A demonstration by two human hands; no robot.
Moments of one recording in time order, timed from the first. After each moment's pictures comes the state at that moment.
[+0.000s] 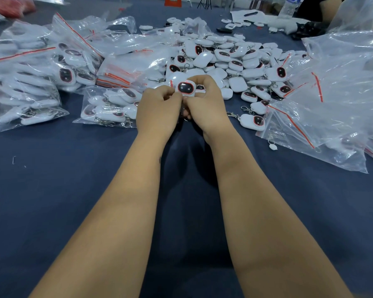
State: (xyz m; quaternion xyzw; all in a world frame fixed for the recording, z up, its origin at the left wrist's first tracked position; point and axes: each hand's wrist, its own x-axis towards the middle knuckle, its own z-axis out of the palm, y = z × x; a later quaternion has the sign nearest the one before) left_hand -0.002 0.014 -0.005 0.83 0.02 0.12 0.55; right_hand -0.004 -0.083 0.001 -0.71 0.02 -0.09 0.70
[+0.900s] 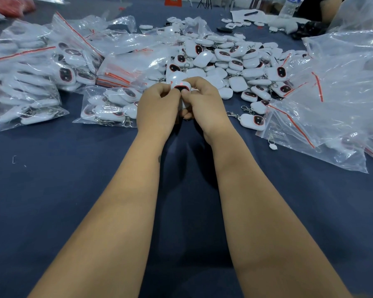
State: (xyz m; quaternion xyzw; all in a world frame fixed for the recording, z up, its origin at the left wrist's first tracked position) left_hand -0.004 0.014 -0.004 0.77 0.02 0.13 0.62; right_hand -0.004 -0.085 0.005 -0.74 0.00 -0.06 0.67
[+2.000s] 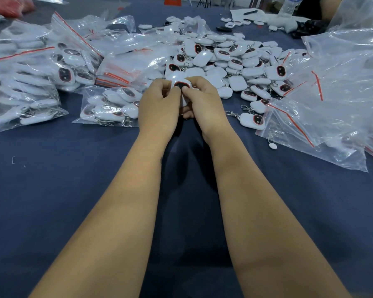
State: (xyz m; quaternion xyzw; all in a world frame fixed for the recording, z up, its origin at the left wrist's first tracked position) left_hand -0.007 0.010 -0.004 0.77 0.03 0.16 0.61; right_hand -0.004 -0.083 0.007 -0.73 0.02 -0.06 0.68
